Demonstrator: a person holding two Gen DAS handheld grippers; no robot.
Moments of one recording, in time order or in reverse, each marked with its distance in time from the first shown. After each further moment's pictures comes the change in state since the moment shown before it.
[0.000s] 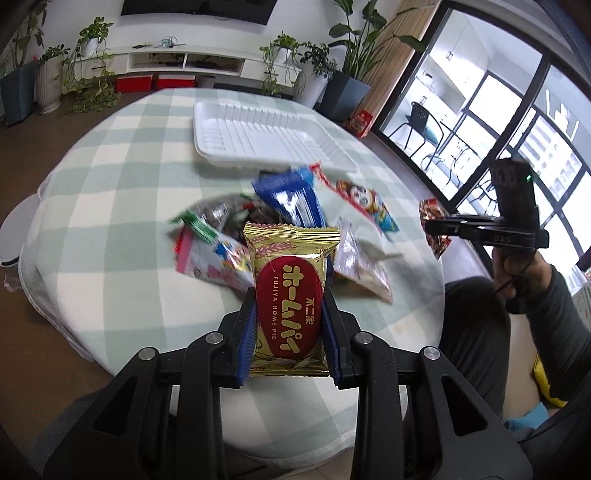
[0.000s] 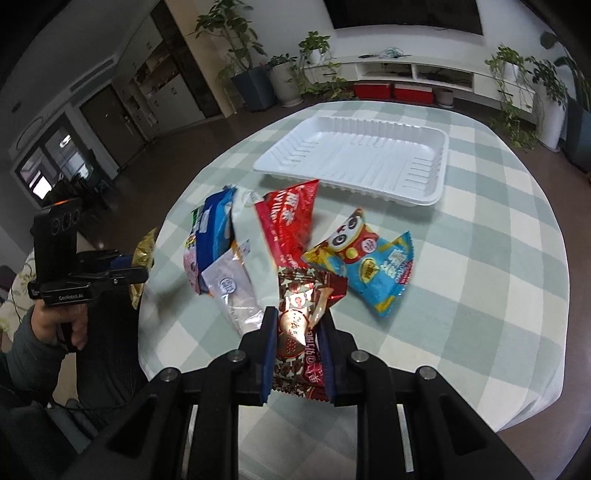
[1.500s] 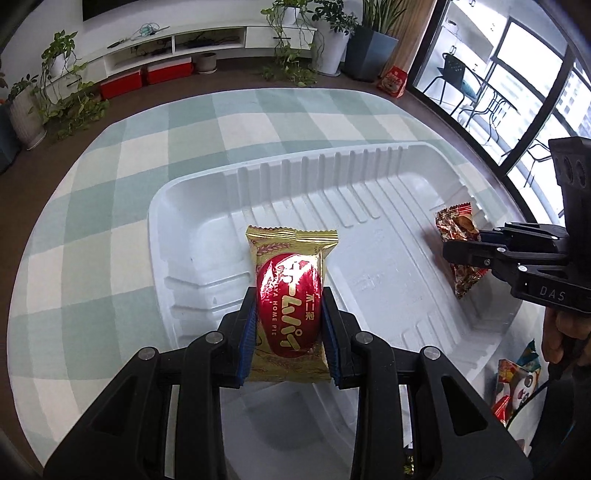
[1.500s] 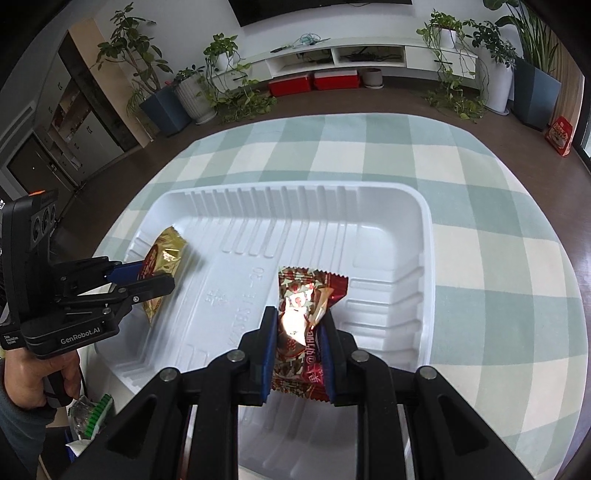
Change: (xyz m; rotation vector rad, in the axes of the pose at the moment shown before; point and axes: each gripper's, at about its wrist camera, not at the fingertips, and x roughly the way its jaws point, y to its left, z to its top) left arm 0.259 0.081 0.236 0.128 0.198 0.163; right arm 0.153 -0.089 0.173 0.164 0.030 -0.199
